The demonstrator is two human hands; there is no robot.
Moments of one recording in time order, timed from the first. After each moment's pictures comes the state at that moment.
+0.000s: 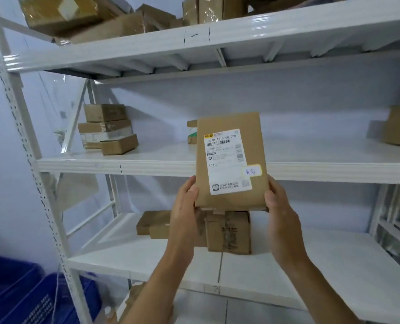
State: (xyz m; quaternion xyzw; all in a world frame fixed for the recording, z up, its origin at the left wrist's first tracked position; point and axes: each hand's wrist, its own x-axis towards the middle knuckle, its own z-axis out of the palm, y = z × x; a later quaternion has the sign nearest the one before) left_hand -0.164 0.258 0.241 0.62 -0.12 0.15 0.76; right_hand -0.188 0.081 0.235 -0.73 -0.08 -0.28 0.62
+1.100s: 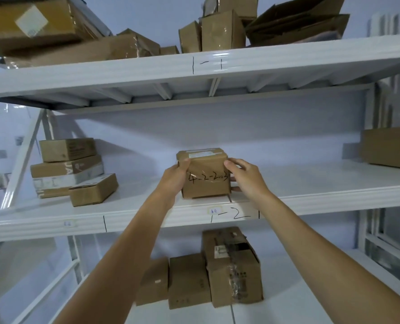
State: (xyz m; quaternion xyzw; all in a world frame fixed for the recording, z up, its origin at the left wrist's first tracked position) left_hand 0.069 0.332 0.376 0.76 -0.13 0.04 0.64; right_hand 0.026 0.142 0.352 -0.76 0.00 -0.28 0.59
